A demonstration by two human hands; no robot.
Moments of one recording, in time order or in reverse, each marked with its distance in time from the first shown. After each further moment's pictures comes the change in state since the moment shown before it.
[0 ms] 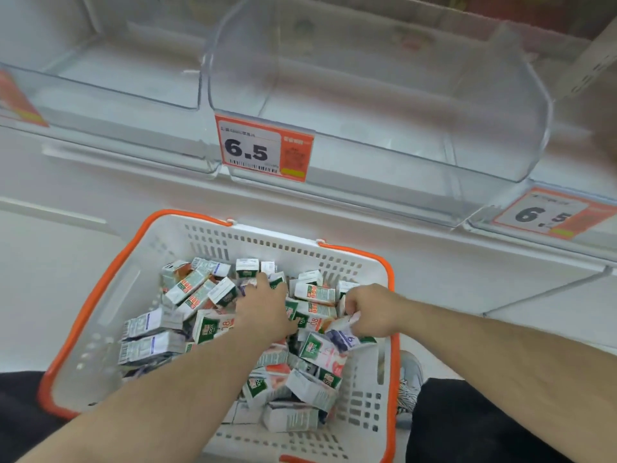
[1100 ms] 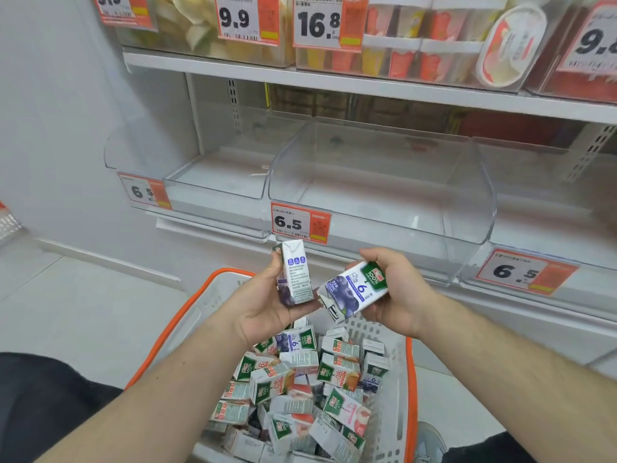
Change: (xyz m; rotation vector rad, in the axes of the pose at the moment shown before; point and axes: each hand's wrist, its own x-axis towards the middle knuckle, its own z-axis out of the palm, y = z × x) left_hand -0.102 -0.024 -0.149 -2.128 -0.135 0.020; right_hand -0.092 -0.075 -0.096 1.572 0.139 -0.104
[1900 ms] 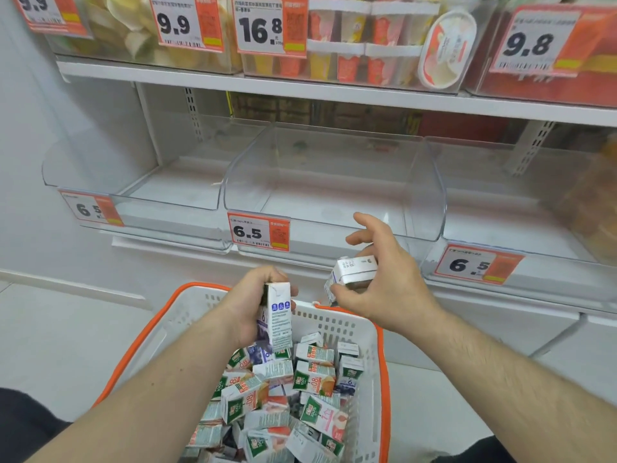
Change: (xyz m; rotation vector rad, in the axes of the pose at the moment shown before) left_hand 0.010 -0.007 0.037 0.424 0.082 -0.036; right_hand -0.043 -0.008 -0.035 -0.942 0.290 -0.881
